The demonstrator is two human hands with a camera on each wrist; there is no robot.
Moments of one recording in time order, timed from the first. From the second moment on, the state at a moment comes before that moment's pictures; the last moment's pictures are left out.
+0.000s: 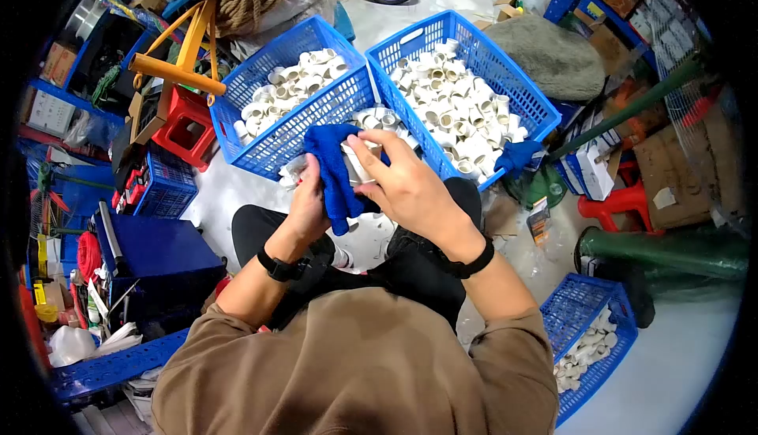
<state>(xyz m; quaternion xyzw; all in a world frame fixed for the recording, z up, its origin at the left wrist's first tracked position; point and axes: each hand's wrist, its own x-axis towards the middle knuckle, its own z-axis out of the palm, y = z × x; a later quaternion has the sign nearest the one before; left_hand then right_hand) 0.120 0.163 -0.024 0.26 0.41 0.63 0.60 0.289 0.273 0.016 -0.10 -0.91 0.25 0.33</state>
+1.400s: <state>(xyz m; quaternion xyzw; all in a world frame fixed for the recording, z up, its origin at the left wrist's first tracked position) 0.063 0.104 -0.049 0.15 0.40 0.67 0.60 0.214 0.227 -0.026 -0.06 -0.87 0.38 0.32</state>
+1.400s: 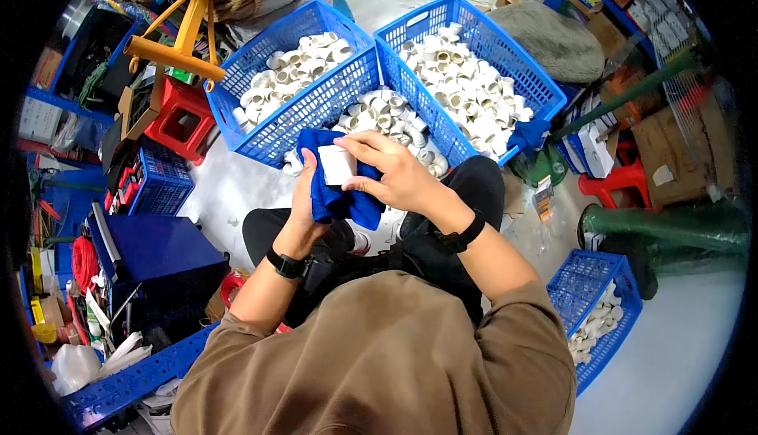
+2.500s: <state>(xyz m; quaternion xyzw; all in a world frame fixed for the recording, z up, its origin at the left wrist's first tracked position) 0.062 0.128 -0.060 0.24 0.56 0.63 0.47 0.219 0.227 -0.038 -0.10 -0.87 0.33 0.35</state>
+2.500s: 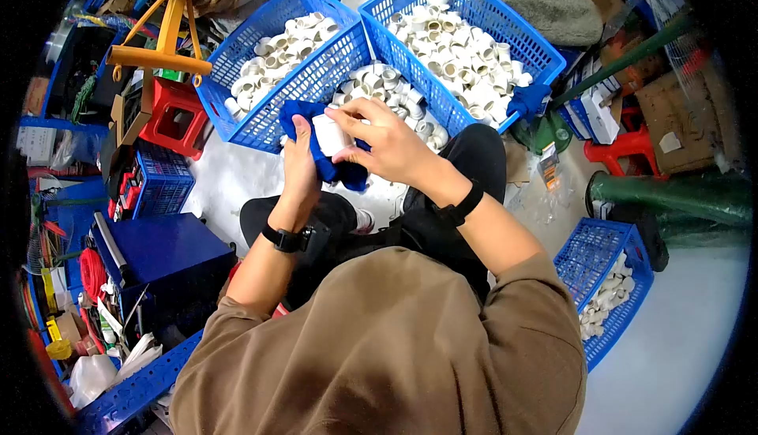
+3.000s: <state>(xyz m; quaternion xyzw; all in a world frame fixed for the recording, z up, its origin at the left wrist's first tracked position) 0.050 0.129 -0.099 0.38 0.74 0.51 0.21 0.204 0.221 -0.074 -0.15 -0.93 0.21 0.28</state>
